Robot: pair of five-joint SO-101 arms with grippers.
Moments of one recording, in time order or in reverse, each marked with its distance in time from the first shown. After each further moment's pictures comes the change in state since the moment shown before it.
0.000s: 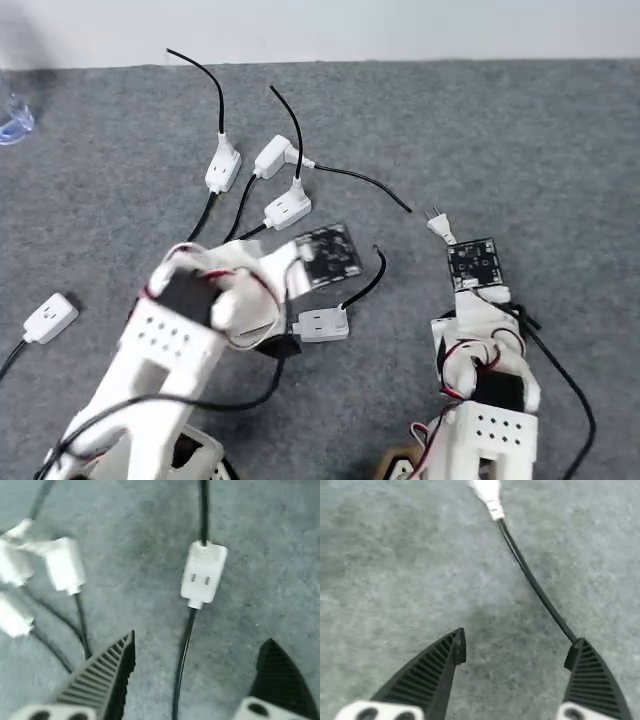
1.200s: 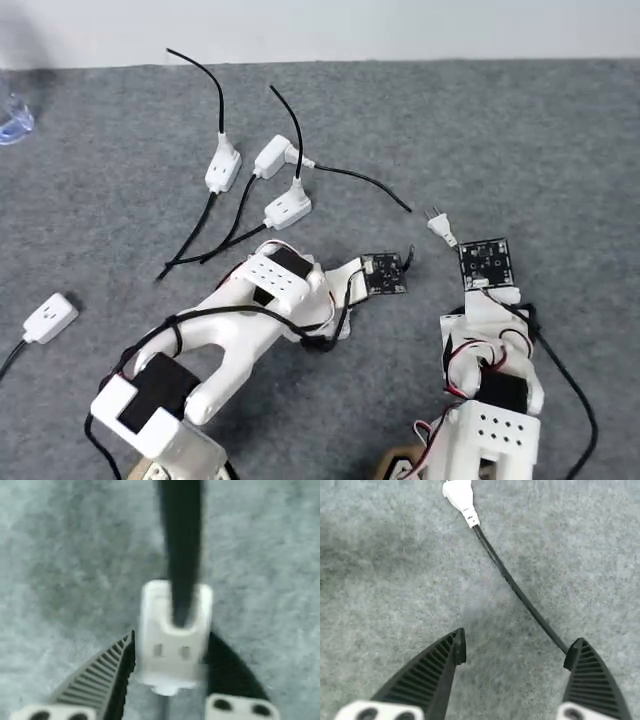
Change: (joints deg) left arm 6.2 41.4 -3.1 -22.9 -2.0; right arm 2.4 0.0 0.8 -3.3 0.0
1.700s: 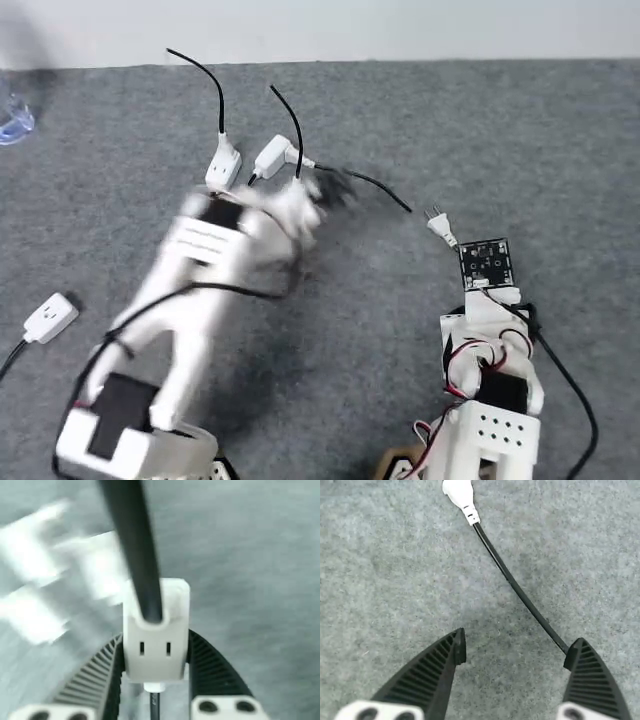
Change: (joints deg) left arm -16.7 -9.7 -12.8 7.7 -0.7; right arm 0.0 0.0 0.0 0.0 0.0
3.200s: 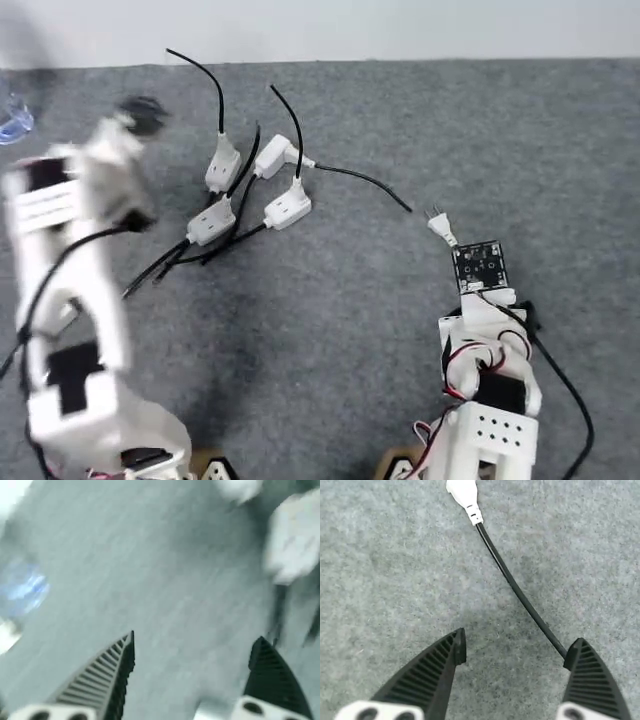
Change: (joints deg) left arm -36.7 9.4 -21.8 4.6 -12.2; right arm -0.1 0.0 2.0 -2.7 2.6
